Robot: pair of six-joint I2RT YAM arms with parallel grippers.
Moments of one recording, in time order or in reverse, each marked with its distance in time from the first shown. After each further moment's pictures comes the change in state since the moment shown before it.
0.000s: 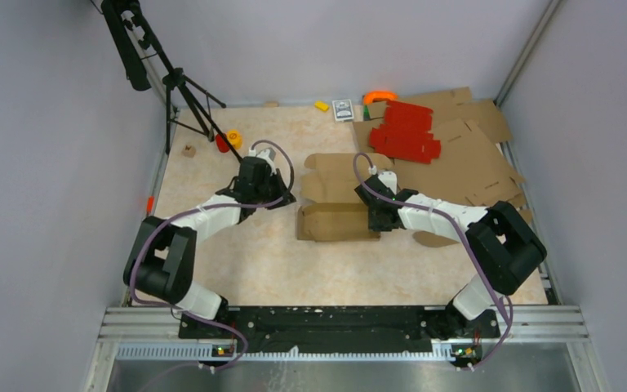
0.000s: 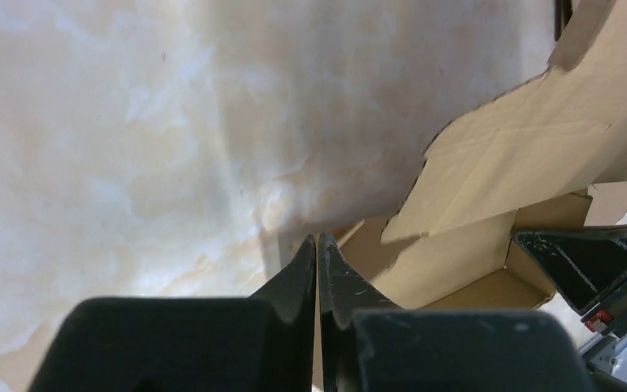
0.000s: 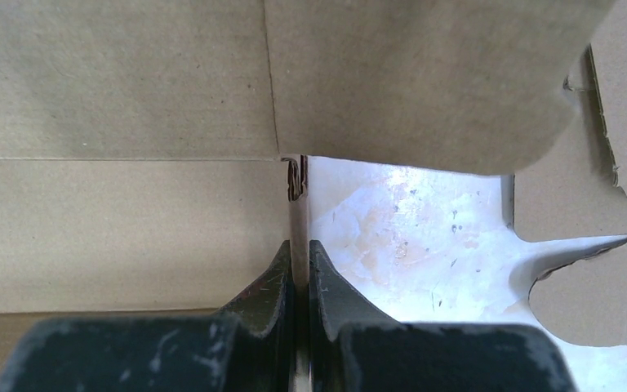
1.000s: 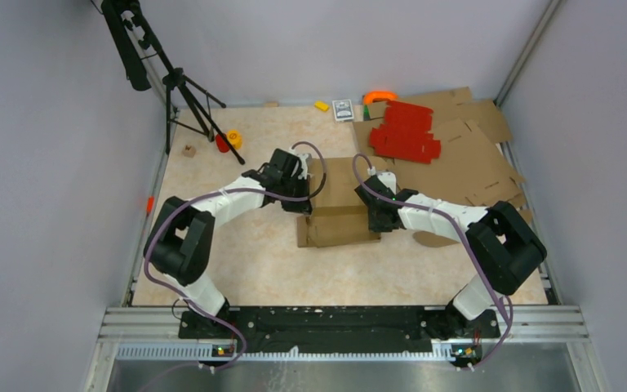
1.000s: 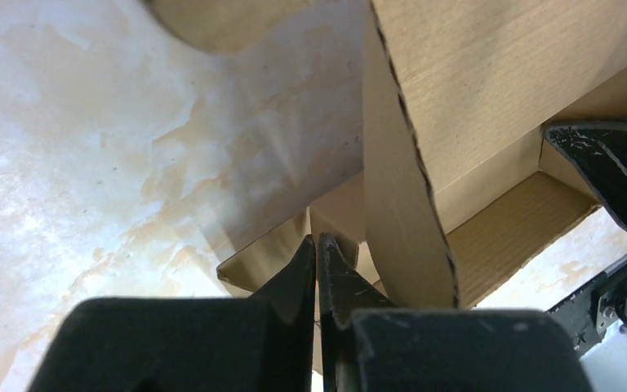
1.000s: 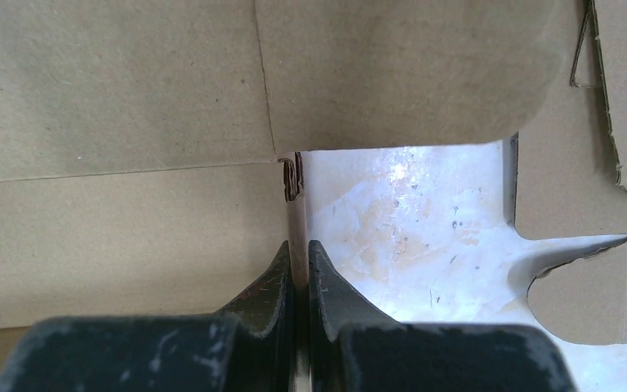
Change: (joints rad) left arm -0.157 0.190 0.289 -0.344 0.073 0.219; right arm 0.000 0.000 0.000 -0.009 -0.017 -0.019
